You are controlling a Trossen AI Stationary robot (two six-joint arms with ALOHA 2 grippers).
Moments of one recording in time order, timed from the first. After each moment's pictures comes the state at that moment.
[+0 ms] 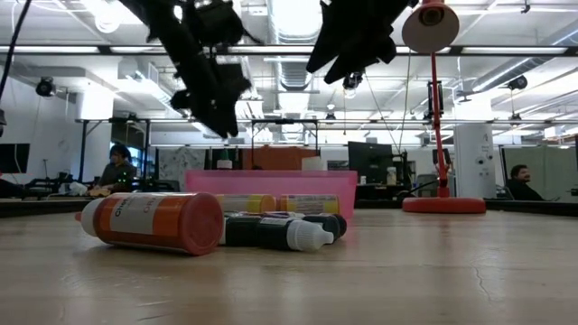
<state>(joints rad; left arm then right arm) 0.35 1.41 1.07 -0.52 -0.35 -0.31 0.18 1.59 1.27 -0.52 0.53 0.46</state>
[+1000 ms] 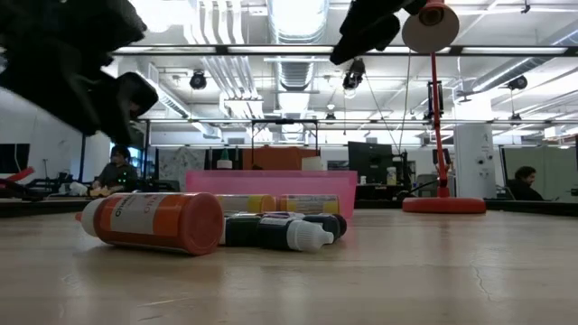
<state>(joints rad) -0.42 1.14 0.58 -0.25 -0.10 -0.20 0.33 1.59 1.27 -0.54 0.21 0.24</state>
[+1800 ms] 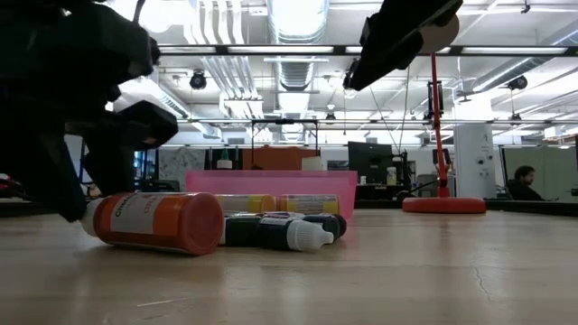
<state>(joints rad) -0.52 1.56 0.73 -0.13 -0.12 -0.15 0.40 1.67 1.25 -0.54 0.21 0.42</state>
